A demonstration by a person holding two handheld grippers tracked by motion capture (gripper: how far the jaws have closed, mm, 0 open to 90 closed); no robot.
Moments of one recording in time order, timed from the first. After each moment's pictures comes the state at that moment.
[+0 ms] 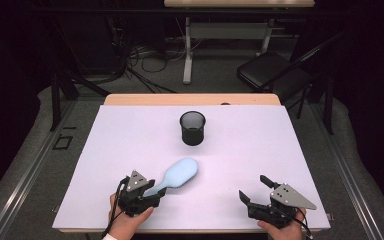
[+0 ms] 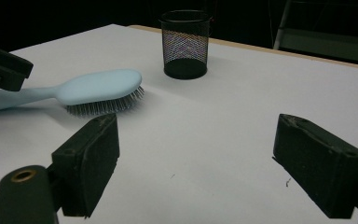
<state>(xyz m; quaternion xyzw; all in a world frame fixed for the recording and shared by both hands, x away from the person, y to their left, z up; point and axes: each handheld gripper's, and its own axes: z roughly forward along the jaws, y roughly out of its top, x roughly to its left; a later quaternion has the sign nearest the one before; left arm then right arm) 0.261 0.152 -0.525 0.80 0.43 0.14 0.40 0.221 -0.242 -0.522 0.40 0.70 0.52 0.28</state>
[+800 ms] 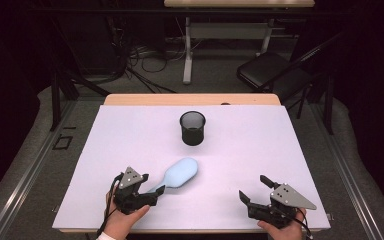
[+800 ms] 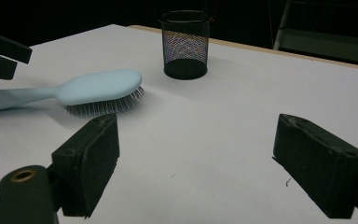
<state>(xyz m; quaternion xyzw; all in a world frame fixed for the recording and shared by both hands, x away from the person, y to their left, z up) 0.269 0.166 -0.521 0.79 0.42 0.13 0.43 0.220 -0.243 -0.522 0.40 0.70 0.52 0.28</state>
